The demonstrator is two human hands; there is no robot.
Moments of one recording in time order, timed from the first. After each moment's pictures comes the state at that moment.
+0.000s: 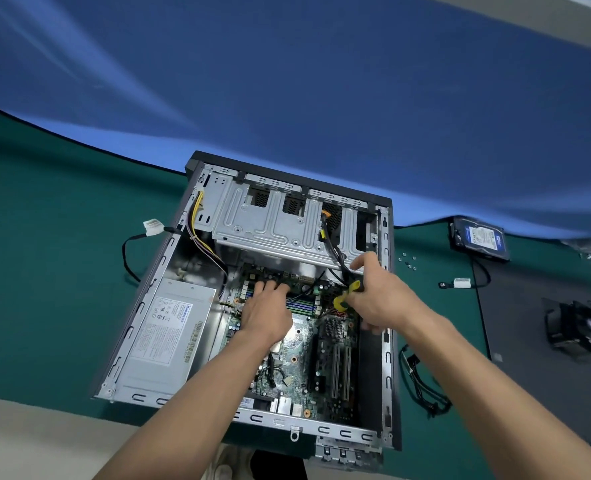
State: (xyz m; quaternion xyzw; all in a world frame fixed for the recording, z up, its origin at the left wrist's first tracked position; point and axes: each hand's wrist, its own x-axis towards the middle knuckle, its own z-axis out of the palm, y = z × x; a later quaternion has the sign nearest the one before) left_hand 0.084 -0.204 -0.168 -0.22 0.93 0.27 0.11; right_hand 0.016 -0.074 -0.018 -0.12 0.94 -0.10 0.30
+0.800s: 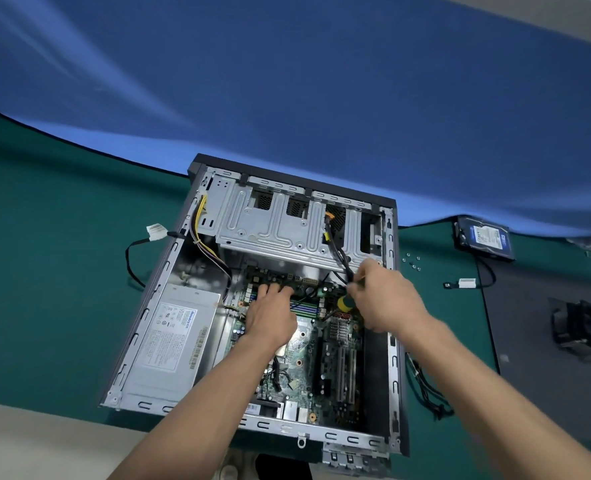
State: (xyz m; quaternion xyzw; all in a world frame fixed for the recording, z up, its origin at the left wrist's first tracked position) left_hand 0.084 -0.206 -0.167 -0.22 0.93 0.27 0.11; right_hand 0.013 -0.081 -0.021 -0.12 0.95 -0.06 0.29
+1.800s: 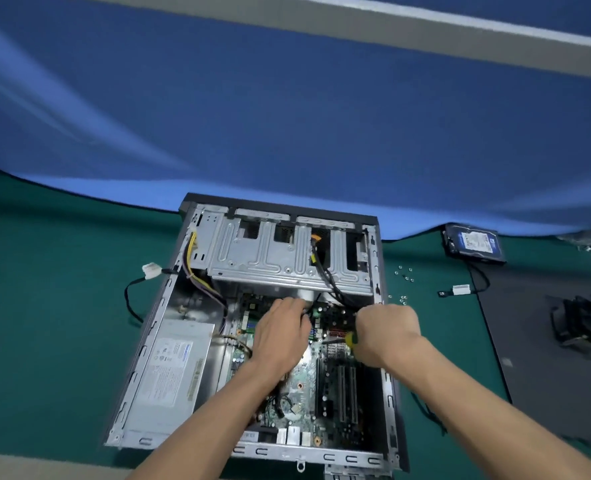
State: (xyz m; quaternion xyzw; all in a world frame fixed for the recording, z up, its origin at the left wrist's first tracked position) left_hand 0.081 -0.191 -0.134 -0.14 0.95 0.29 -0.04; right_hand 0.022 -0.066 -0.021 -0.26 0.90 0.23 0.25
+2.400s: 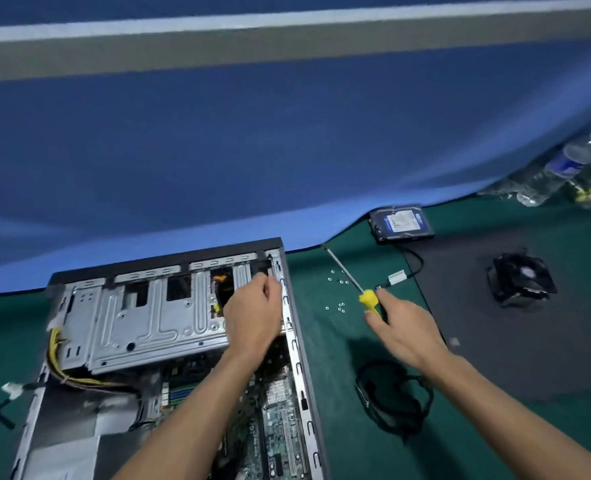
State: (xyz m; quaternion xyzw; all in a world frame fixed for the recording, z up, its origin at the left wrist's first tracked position) left_hand -0.048 -0.125 -0.095 -0.17 0.92 0.34 -0.10; right_hand -0.064 0.098 -0.078 -0.10 0.97 -0.16 0.12
